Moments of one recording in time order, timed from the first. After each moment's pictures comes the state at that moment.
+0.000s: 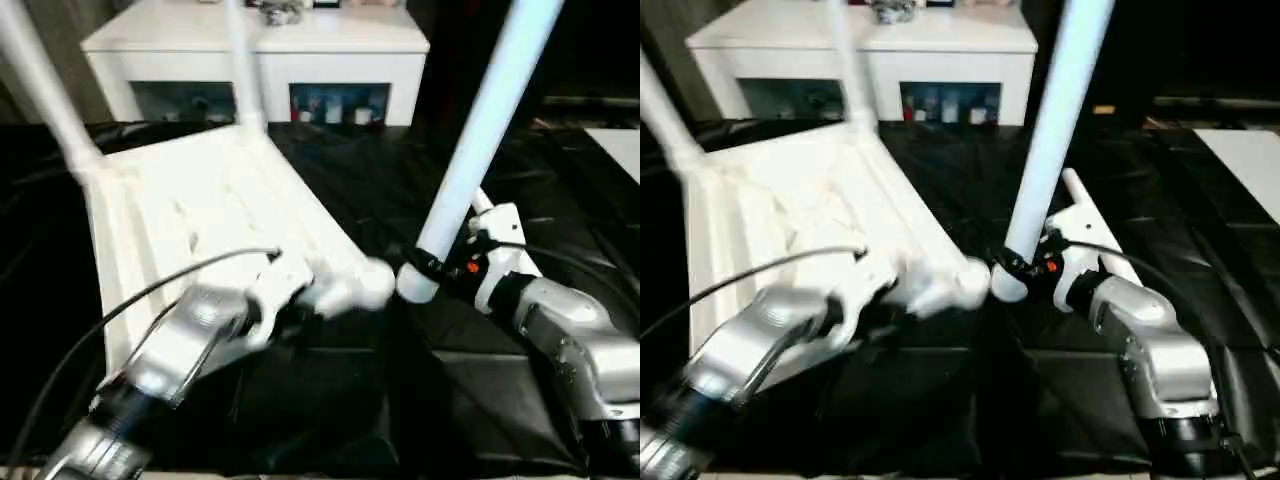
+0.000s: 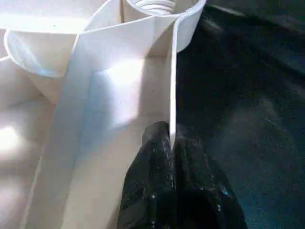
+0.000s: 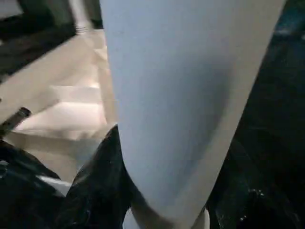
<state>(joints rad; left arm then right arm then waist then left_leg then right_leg) -0.33 0.45 -0.39 -0.01 -0.10 0.65 -0.86 -0.27 -0.42 -0.03 -0.08 0.40 0.59 0.68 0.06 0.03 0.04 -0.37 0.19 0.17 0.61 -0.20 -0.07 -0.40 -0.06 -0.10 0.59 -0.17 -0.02</state>
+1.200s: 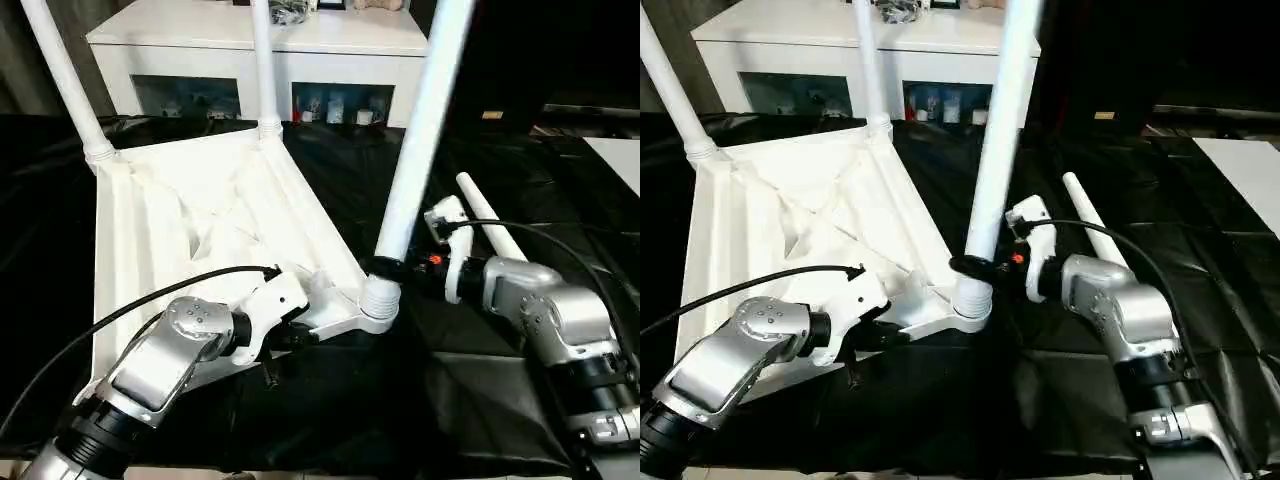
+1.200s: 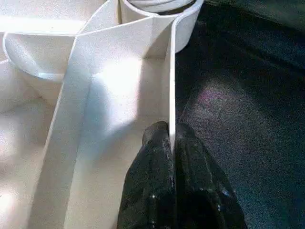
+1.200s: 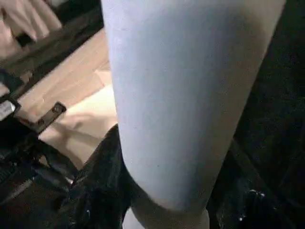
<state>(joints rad) -0.33 0.48 -0.40 -0.05 -0.09 0.64 -0.89 -0.46 -0.38 0.05 0.23 0.44 0.63 0.85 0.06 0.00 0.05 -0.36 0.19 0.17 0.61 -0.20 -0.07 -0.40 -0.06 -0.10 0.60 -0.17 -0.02</state>
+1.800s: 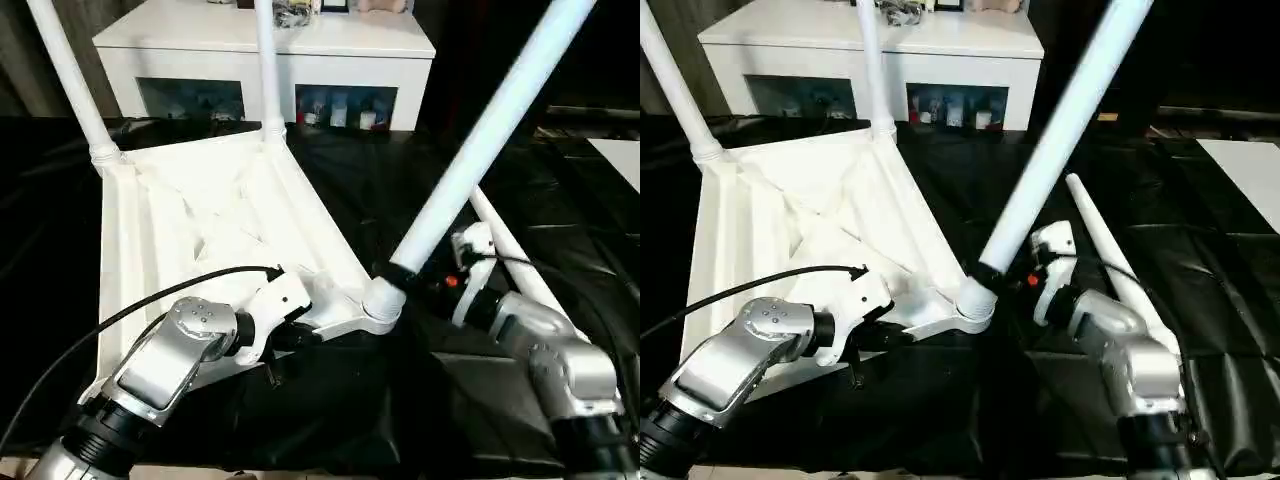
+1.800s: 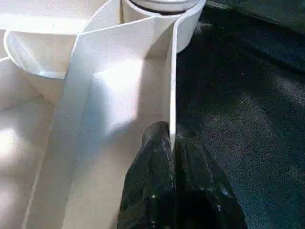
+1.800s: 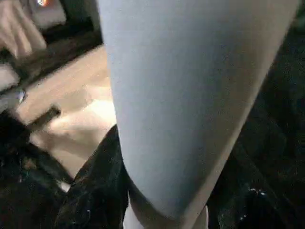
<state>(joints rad) -0.34 0.46 -0.40 -0.02 -0.09 0.64 -0.89 -0.25 -0.37 0.06 0.04 0.37 0.40 0.76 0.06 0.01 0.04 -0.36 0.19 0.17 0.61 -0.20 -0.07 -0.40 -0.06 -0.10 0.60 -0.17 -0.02</state>
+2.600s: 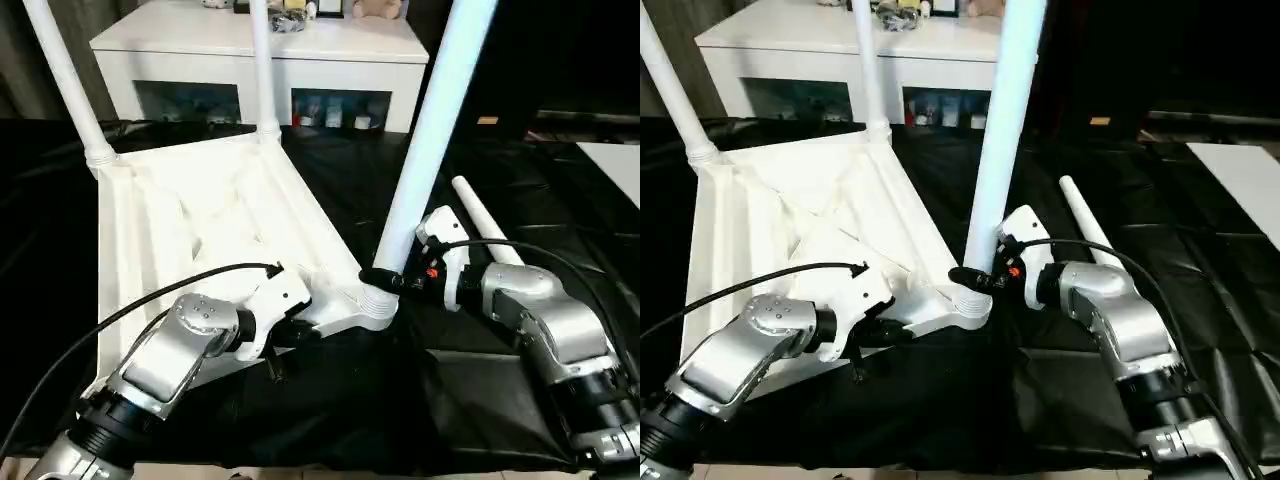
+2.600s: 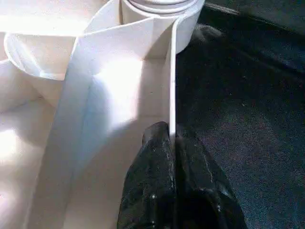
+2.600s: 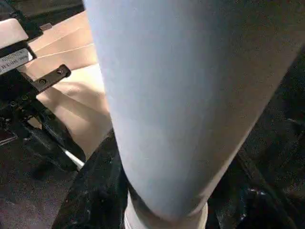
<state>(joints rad) -0.36 0.45 -0.40 0.02 -0.08 0.64 -0.88 -0.43 -0.43 0.19 0.17 0.29 0.48 0.87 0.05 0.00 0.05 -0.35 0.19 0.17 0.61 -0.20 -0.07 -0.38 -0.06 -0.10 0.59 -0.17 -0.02</state>
